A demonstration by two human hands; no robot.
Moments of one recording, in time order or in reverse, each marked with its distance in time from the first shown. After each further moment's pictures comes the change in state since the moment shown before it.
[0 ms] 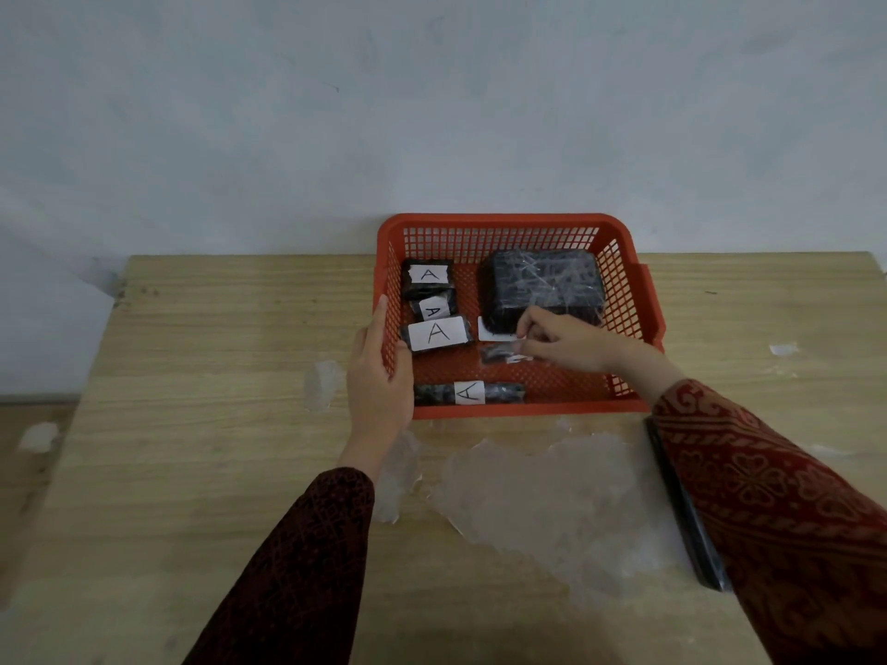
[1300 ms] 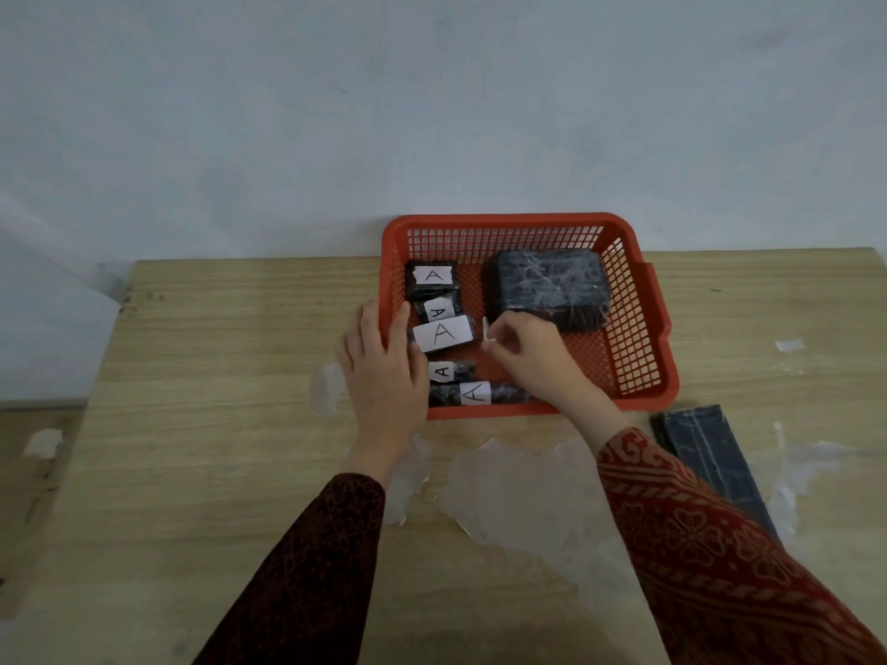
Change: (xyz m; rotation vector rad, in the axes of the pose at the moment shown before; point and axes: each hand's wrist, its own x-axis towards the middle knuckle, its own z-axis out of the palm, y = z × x) left_hand -0.001 0.014 0.000 0.605 0.065 0.225; right_hand 0.010 -0.028 0.056 0.030 0.573 -0.076
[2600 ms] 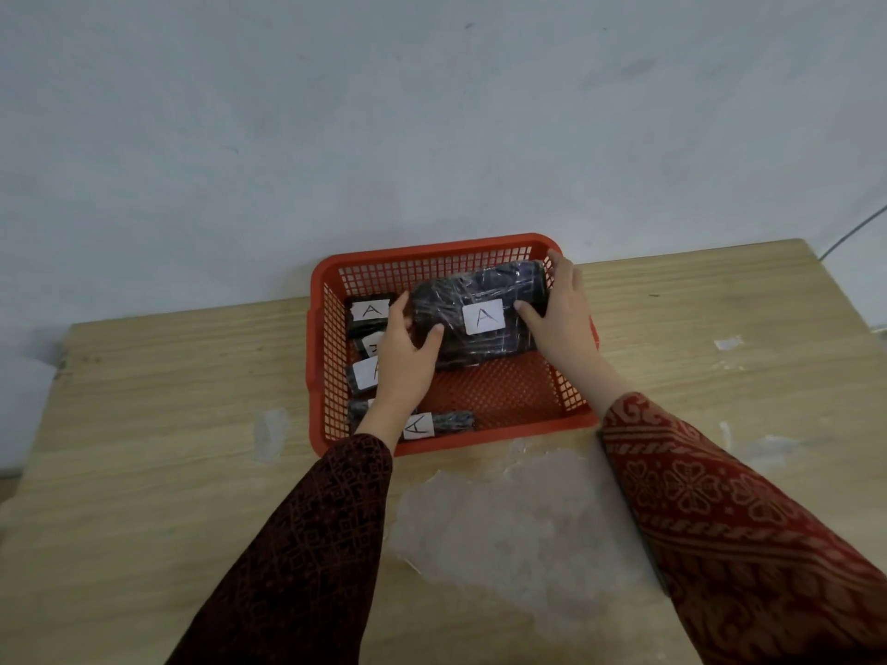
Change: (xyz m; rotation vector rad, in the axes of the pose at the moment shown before) left_hand 0.057 0.079 0.054 -0.729 -0.369 -0.313; right_hand 0.031 0.067 -0.077 0.029 0.430 0.113
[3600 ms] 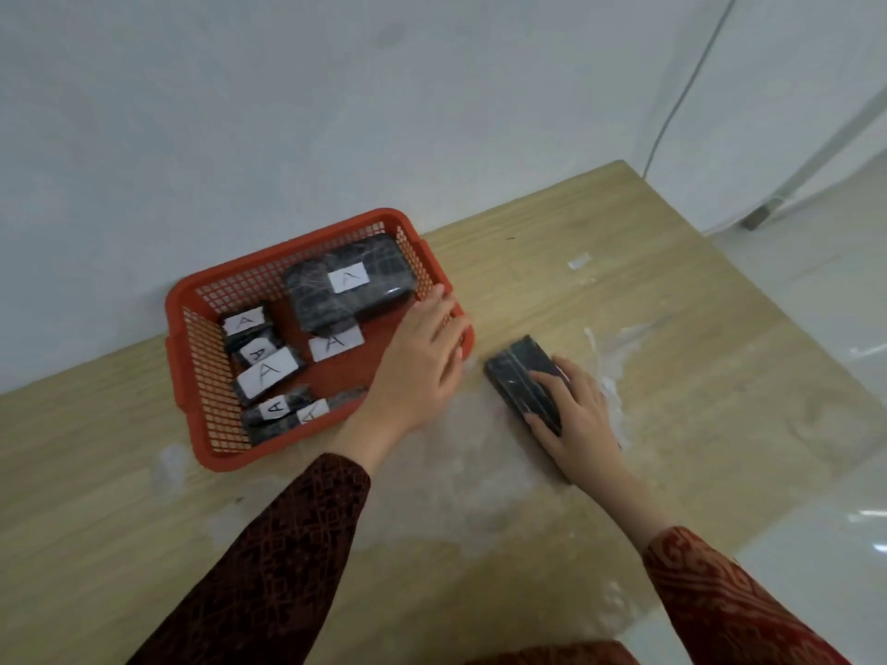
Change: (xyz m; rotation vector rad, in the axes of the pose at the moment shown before) left_hand -0.103 0.057 0.088 0.670 -0.427 0.952; right_hand -0.225 0.093 -0.110 -0.289 -0.010 0.121
